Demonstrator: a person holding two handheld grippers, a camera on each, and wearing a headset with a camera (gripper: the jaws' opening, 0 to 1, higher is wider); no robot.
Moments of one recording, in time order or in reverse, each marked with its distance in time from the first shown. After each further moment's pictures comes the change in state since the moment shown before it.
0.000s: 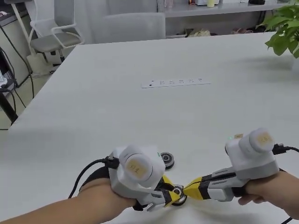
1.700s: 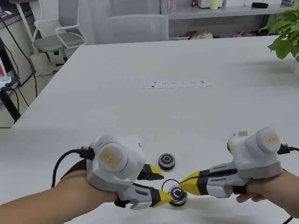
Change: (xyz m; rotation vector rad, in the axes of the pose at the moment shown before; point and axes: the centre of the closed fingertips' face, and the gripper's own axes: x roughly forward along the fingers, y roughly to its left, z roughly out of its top) left arm -0.048 0.004 0.009 -0.004 -0.071 -0.011; right arm -0.003 0.011 0.025 -0.092 -0.079 0.042
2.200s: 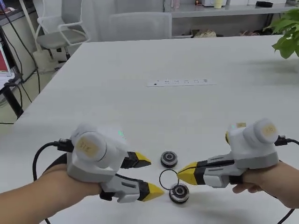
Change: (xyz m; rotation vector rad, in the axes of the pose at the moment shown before) left arm -0.026 0.016 -0.003 -0.064 -0.042 0.061; right arm 0.009 -0.007 0.016 -0.009 -0.013 -0.005
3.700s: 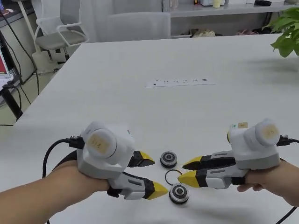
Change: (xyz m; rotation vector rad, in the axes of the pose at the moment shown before) left arm 0.022 0.000 0.003 0.008 0.030 -0.028; right arm -0.009 -0.010 -0.008 -0.071 0.012 -0.054
